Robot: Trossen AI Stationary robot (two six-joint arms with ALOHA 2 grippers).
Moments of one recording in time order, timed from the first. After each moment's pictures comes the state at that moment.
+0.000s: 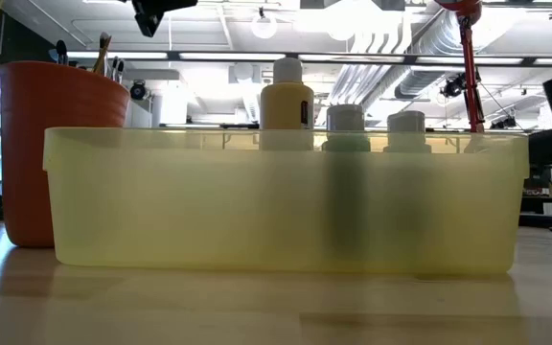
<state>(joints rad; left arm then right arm) 0.15 0.80 0.86 -0.24 0.09 -0.16 0.69 1.68 0.85 -0.66 -0.01 0.57</state>
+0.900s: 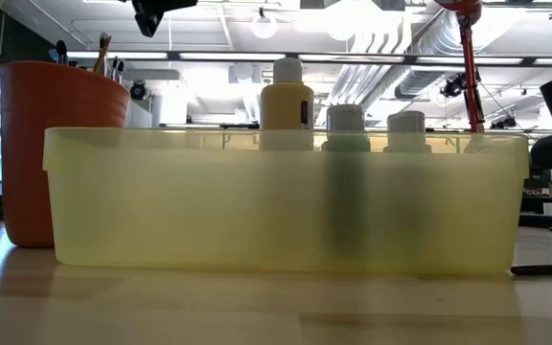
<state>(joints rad) 0.15 0.80 0.86 -0.24 0.08 -0.16 0.70 1.70 0.84 -0.61 -0.07 0.67</state>
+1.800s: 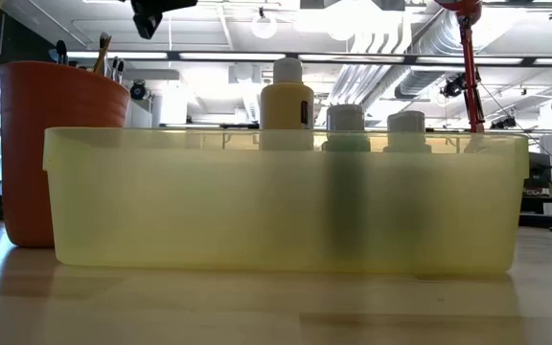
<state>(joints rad) 0.15 0.80 0.86 -0.24 0.08 -0.24 0.74 1.57 0.86 -0.67 -0.16 0.73</state>
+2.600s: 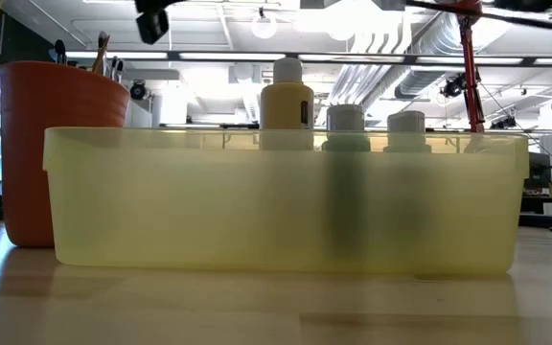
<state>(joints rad) 0.15 0.87 0.88 -0.22 0.24 -0.51 0.64 1.38 1.26 -1.25 0.17 0.65</state>
